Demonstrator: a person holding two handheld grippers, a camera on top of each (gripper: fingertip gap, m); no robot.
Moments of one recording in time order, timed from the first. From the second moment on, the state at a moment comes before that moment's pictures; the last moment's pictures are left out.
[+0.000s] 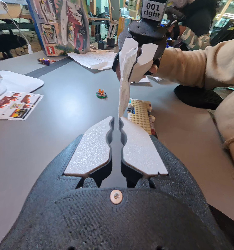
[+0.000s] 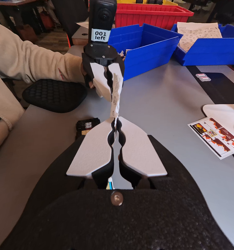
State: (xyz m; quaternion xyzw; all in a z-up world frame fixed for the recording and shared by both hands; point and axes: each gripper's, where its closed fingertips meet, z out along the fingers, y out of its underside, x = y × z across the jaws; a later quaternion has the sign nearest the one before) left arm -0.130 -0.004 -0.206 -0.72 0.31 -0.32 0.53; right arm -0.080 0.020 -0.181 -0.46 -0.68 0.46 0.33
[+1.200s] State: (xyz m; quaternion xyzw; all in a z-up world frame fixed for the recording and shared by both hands) left arm -0.106 -0.009 -0.184 -0.69 0.34 -0.29 0.56; right arm -0.086 0.004 -0.180 -0.44 -0.66 0.51 0.32
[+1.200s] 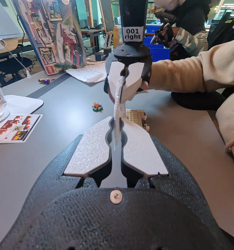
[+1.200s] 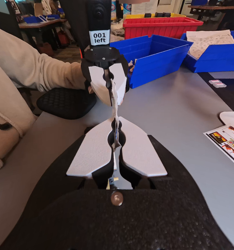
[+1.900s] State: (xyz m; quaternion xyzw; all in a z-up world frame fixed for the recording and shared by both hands) left arm -0.126 -0.001 -0.215 -0.72 0.36 -0.28 0.53; right arm -0.098 0.015 -0.198 -0.47 -0.66 0.50 0.30
